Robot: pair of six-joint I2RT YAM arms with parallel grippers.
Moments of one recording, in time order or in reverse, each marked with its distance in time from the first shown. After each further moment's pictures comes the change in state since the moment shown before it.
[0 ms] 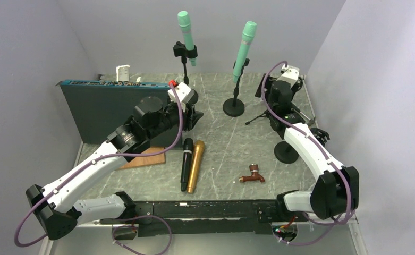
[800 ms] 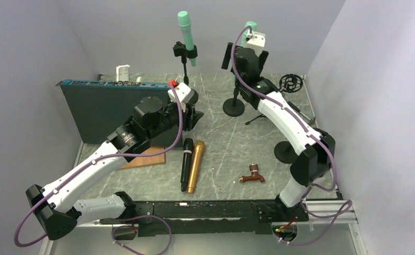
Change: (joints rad) left arm -0.001 -0.004 -0.004 0.011 0.003 0.000; right arm 0.259 0.319 0.632 -0.223 0.105 0.051
